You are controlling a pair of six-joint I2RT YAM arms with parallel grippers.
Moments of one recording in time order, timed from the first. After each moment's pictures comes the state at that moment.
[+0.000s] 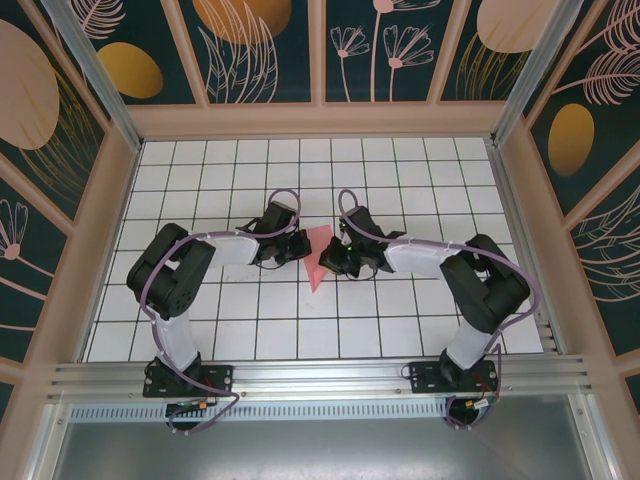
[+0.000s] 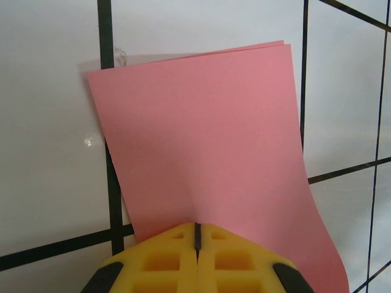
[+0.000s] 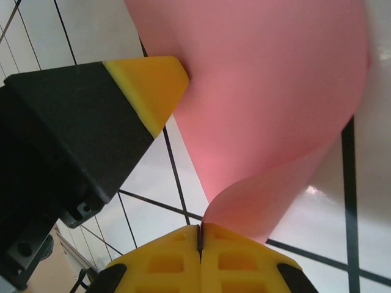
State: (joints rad) left arm -0.57 1.87 0.94 0.01 0.28 -0.78; right arm 0.70 1.71 0.88 -0.08 -0.43 1.05
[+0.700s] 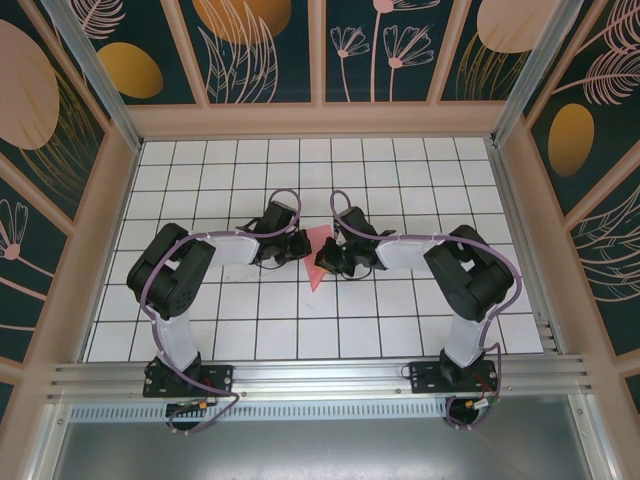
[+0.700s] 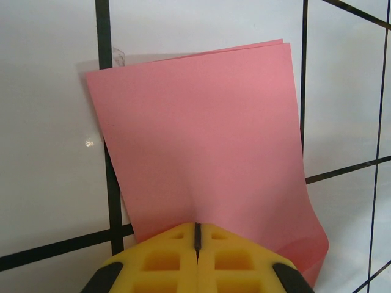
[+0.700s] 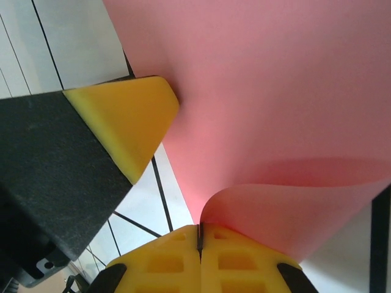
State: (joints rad) left arm -0.57 1.87 0.94 0.00 0.28 -0.77; right arm 0.70 1.81 0.92 -0.03 -0.44 1.02
